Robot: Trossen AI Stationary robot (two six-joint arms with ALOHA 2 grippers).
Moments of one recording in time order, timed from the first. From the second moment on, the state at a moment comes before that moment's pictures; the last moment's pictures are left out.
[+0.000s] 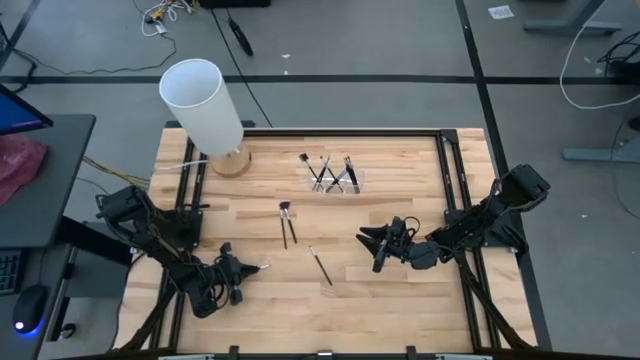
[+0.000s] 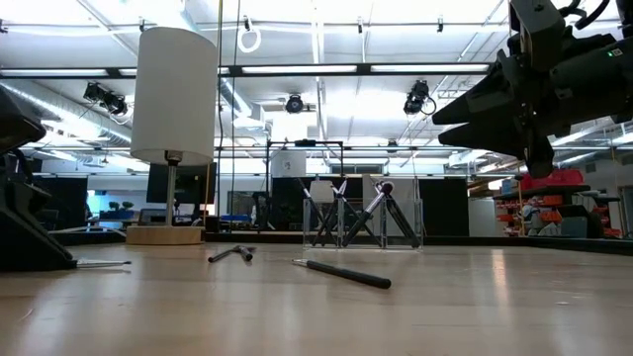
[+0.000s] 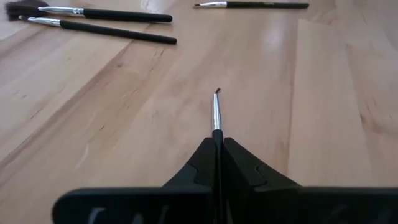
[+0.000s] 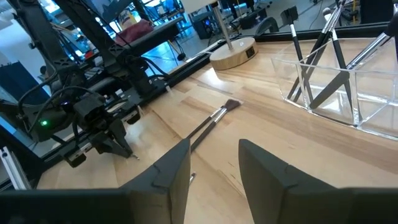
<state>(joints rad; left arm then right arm) -1.02 1.72 0.36 0.14 -0.99 -1.24 0.56 1.57 0.38 0.93 0.94 0.67</state>
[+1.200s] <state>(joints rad) -0.68 1.56 0.36 1.18 -0.85 -0.08 0.45 2.01 0.86 0.94 0.60 0.40</state>
